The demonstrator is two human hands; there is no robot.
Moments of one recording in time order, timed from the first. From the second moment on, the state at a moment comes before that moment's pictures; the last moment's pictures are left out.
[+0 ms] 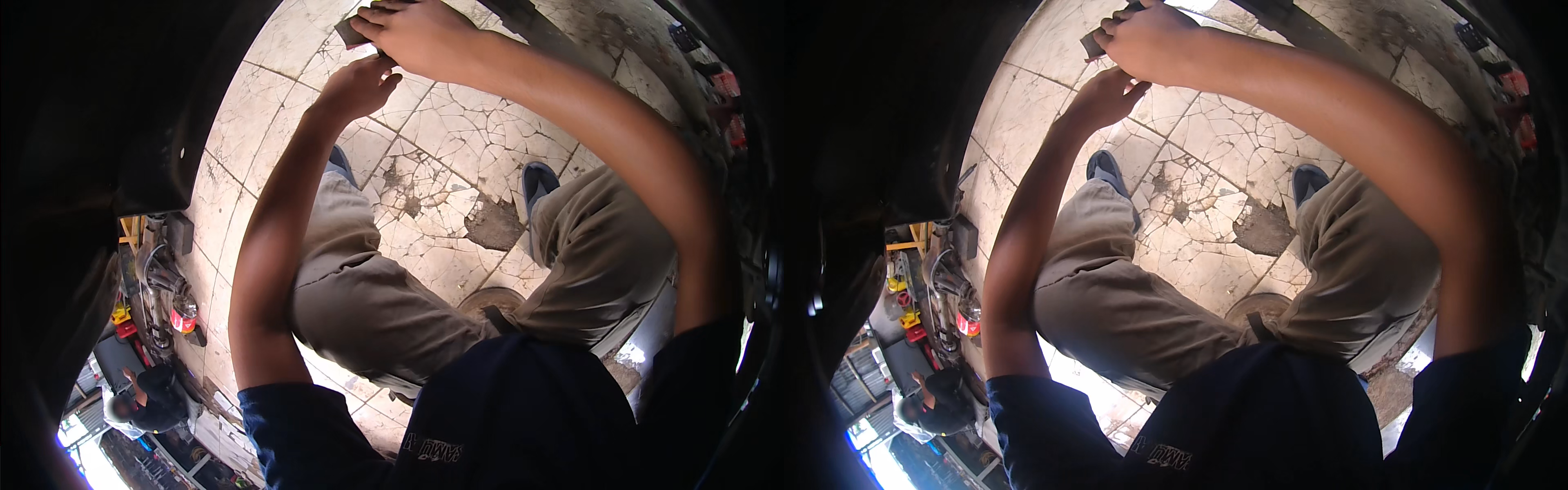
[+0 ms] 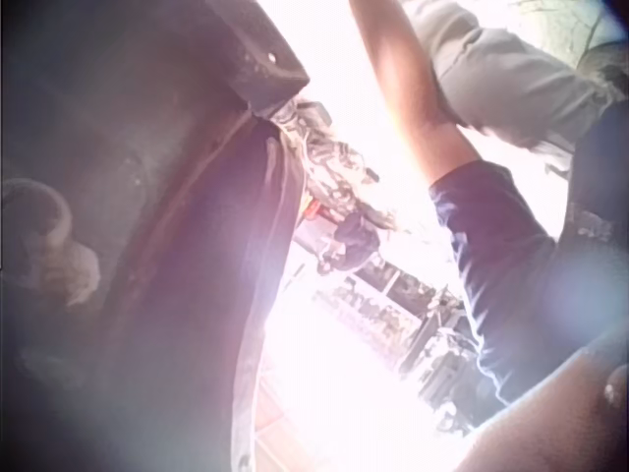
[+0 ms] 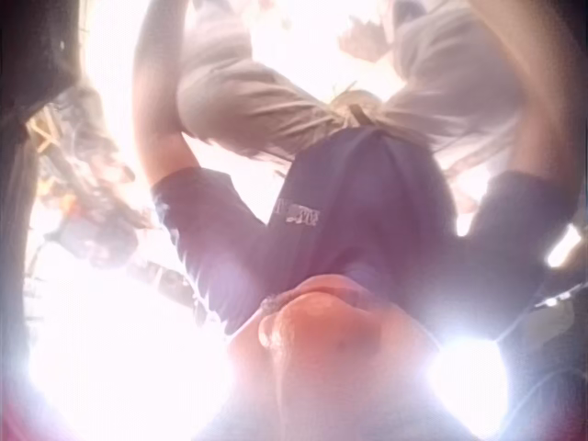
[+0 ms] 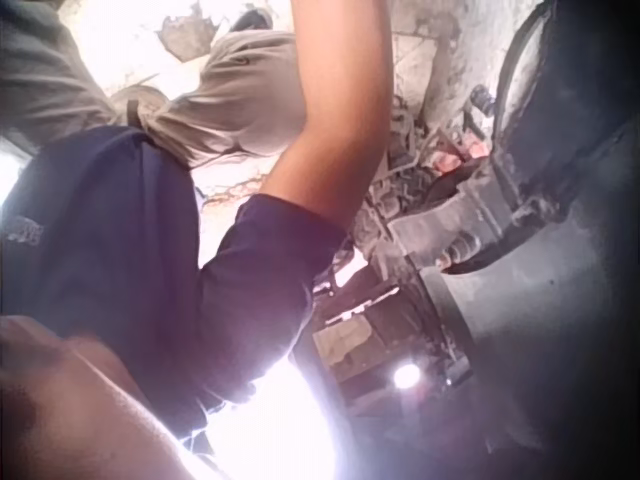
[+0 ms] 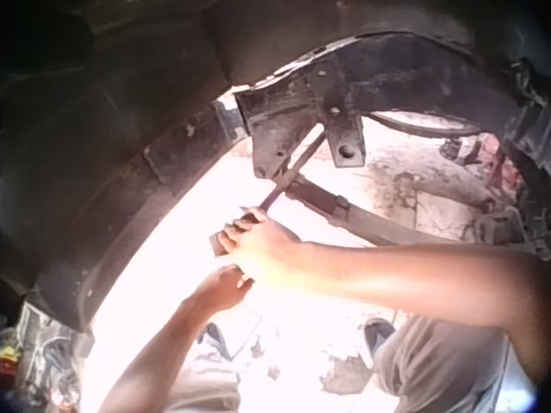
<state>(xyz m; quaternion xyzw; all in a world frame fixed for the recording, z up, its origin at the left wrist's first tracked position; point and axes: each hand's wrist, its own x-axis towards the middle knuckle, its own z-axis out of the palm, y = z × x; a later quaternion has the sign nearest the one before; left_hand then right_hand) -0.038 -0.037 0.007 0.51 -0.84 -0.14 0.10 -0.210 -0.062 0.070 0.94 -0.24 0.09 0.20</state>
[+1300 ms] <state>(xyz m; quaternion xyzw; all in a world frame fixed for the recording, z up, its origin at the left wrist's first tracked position) -0.037 -0.038 0.005 0.52 -0.84 -0.15 0.10 -0.206 -0.042 0.093 0.93 -0.29 -0.04 0.21</state>
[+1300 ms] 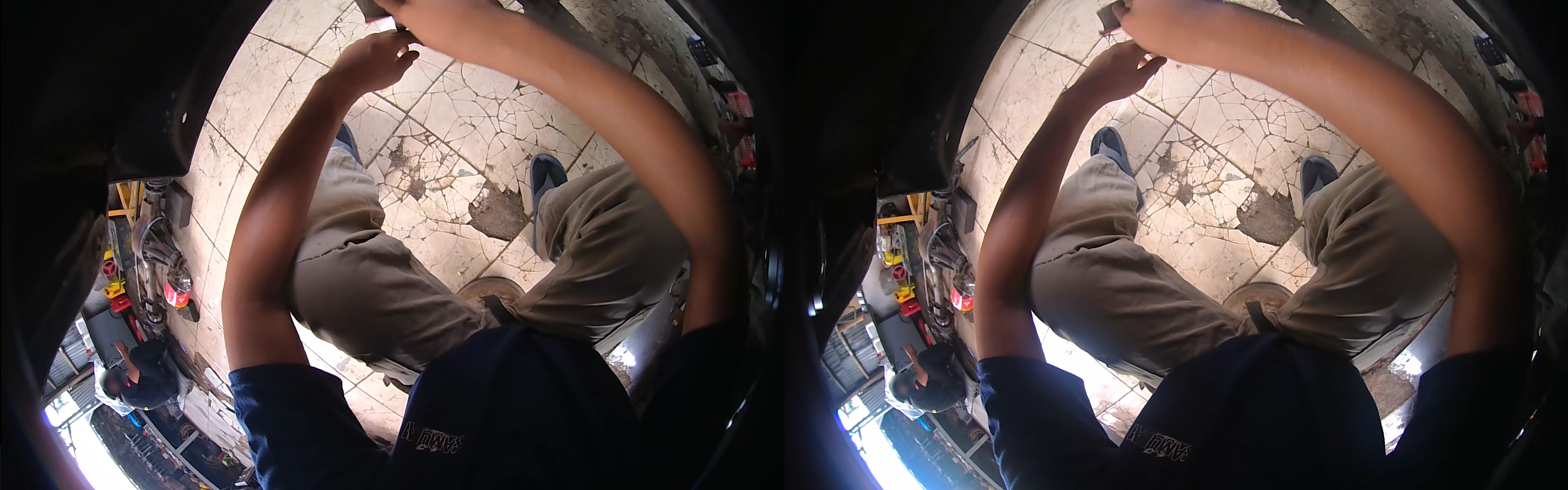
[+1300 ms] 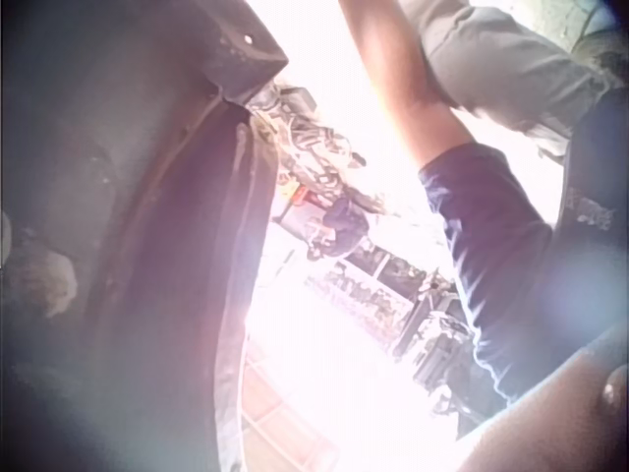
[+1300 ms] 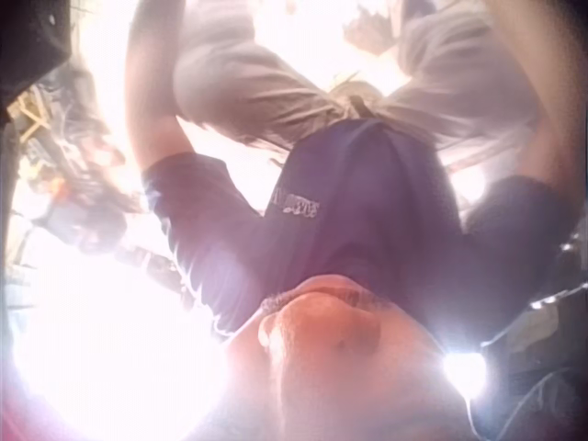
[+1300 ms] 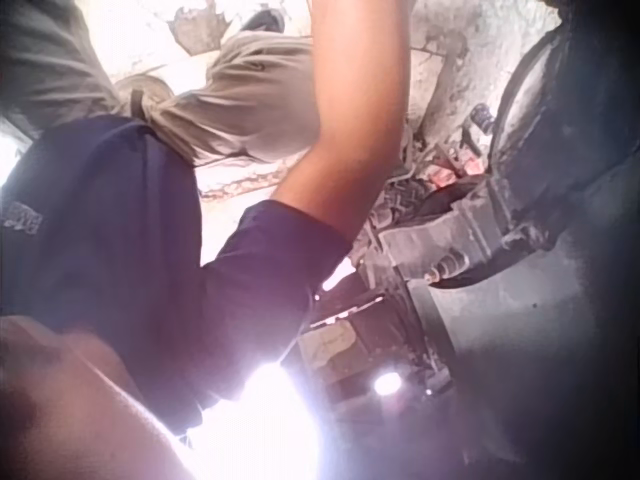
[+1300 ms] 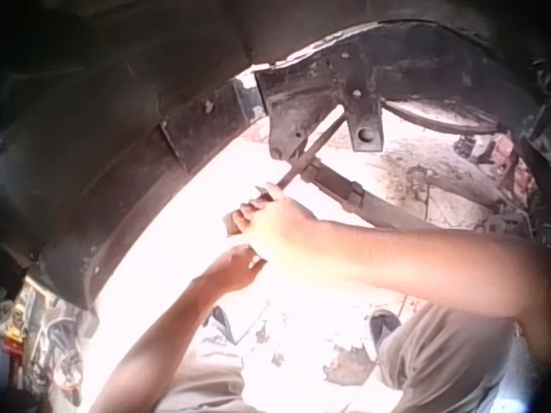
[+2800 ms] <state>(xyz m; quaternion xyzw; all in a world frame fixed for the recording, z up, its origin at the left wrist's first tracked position) -0.043 -0.041 0.005 0.51 -0.84 -0.16 0.10 -0.207 -0.048 0.103 0.93 -0.33 -0.07 0.16</state>
